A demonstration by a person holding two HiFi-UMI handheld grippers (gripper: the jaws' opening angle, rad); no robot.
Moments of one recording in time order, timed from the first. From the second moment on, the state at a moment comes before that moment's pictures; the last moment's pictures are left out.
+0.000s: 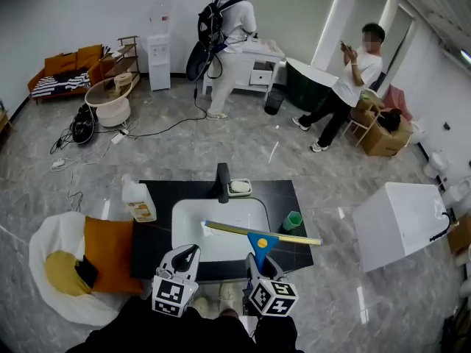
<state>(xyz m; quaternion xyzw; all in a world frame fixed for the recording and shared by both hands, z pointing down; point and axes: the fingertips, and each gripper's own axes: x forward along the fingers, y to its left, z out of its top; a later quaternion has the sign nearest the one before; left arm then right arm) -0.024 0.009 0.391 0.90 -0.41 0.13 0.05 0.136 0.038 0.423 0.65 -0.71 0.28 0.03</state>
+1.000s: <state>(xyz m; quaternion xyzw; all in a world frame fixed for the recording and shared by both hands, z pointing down) -0.008 0.026 0.395 0.92 -0.37 0.14 0.04 0.140 0.073 0.418 0.68 -0.69 0.24 0.04</state>
